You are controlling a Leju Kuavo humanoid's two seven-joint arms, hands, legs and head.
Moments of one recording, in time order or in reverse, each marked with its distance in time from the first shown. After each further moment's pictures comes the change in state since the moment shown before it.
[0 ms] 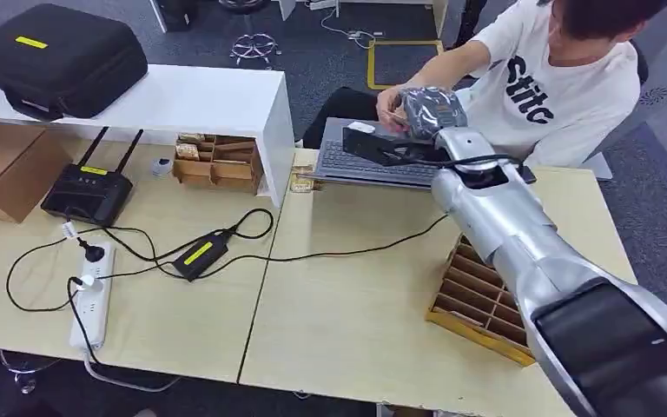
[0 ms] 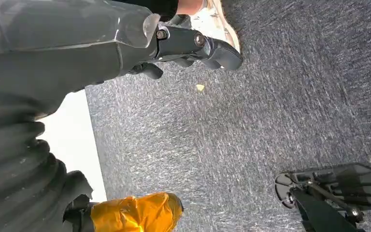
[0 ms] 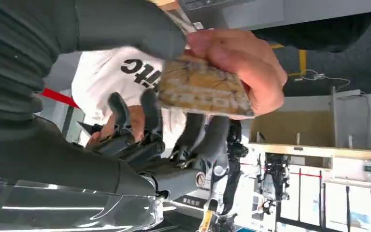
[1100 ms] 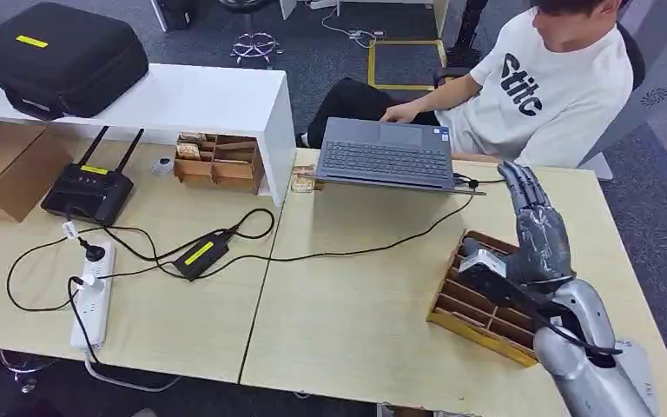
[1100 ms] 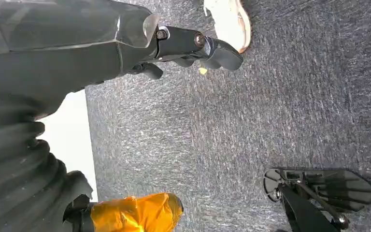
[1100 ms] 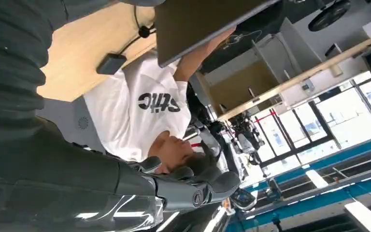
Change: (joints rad) left arm 0.036 -0.007 0.074 0.000 0.107 0.037 -0.039; right arm 0.910 -0.430 -0.413 -1.047 -0.219 -0.207 -0.285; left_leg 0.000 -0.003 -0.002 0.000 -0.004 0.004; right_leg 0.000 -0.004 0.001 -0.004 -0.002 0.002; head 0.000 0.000
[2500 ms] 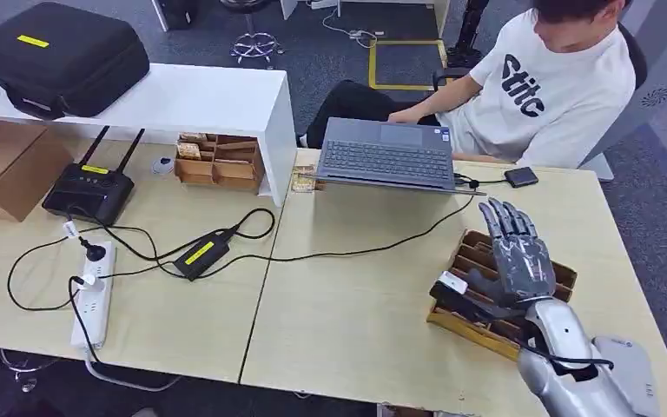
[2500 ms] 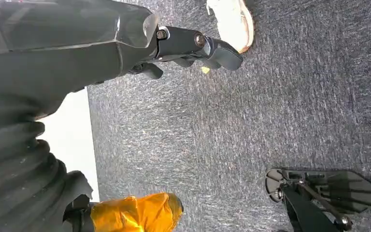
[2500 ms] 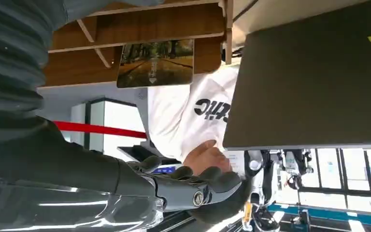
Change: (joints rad) left arm -0.002 -0.003 0.019 0.000 -0.027 0.004 0.005; right arm -0.005 -0.012 0.104 0.174 0.378 -0.026 0.243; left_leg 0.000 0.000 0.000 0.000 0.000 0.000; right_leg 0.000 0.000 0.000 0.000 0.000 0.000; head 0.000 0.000
